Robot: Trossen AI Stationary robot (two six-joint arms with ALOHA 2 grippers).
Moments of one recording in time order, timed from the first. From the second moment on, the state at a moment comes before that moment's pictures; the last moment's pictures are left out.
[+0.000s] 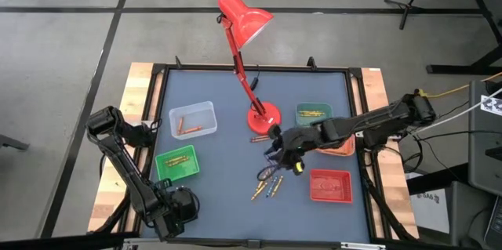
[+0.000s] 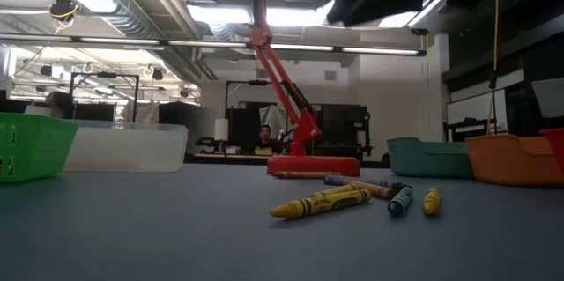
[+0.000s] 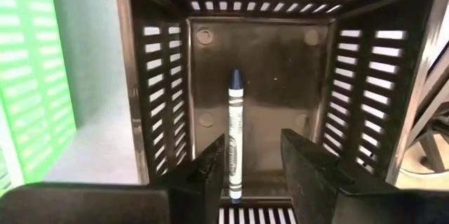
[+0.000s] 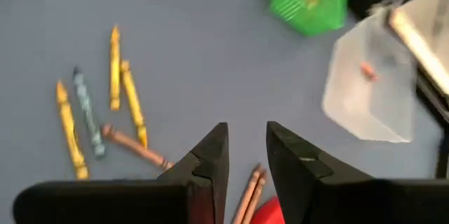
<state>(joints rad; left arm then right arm) -0.98 1.72 1.14 -0.89 -0.04 -1.41 0.24 1.51 1.12 -0.38 0.01 -0.67</state>
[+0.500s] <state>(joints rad) -0.97 1.72 1.14 -0.87 -0.04 -1.41 0.24 1.79 1.20 -0.52 -0.02 -0.81</state>
